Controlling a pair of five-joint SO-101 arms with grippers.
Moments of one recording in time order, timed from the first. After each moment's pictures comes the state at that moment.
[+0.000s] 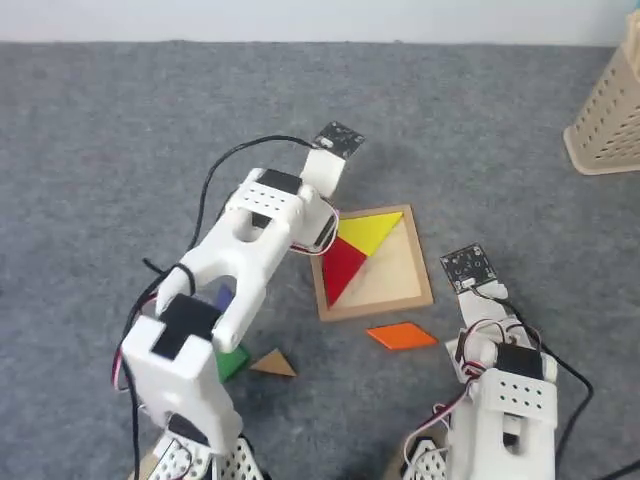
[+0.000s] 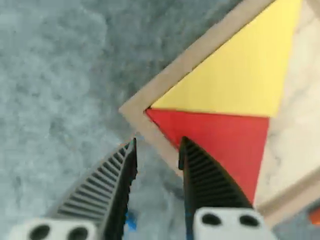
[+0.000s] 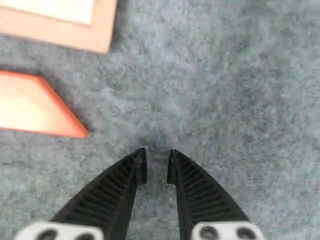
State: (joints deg) left arm 14.4 13.3 14.9 61.5 -5.3; right arm 9.6 -64.0 86.4 56.5 32.5
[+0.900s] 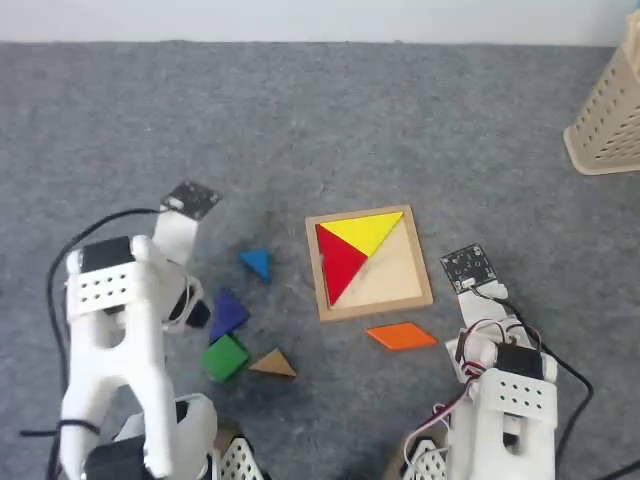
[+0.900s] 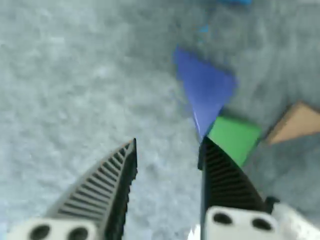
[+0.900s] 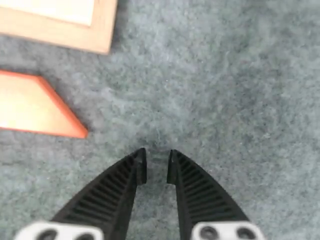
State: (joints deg) left arm -20.6 -28.0 48.9 81.0 -35.0; right arm 9.6 -64.0 86.4 56.5 32.5
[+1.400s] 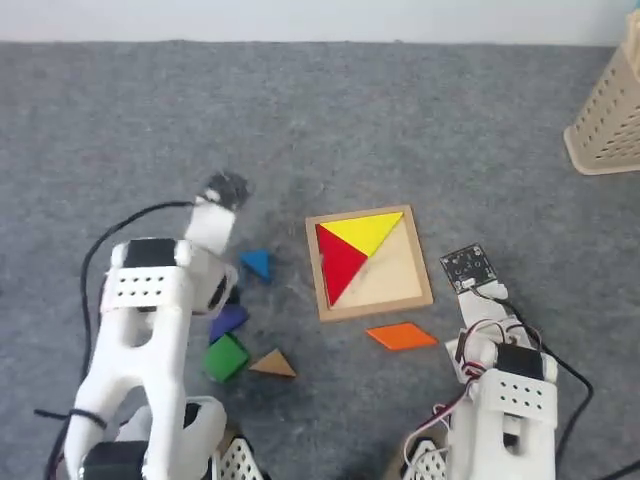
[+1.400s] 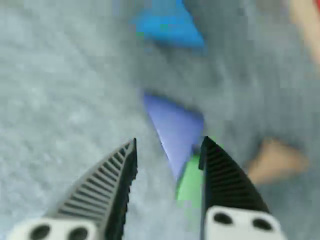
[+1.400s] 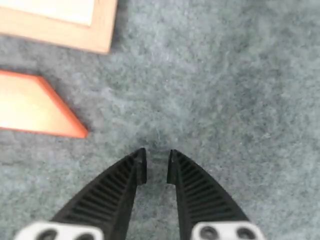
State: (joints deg) left arm -7.6 -28.5 50.6 68.6 -18.6; right arm 9.6 -64.0 86.4 56.5 32.5
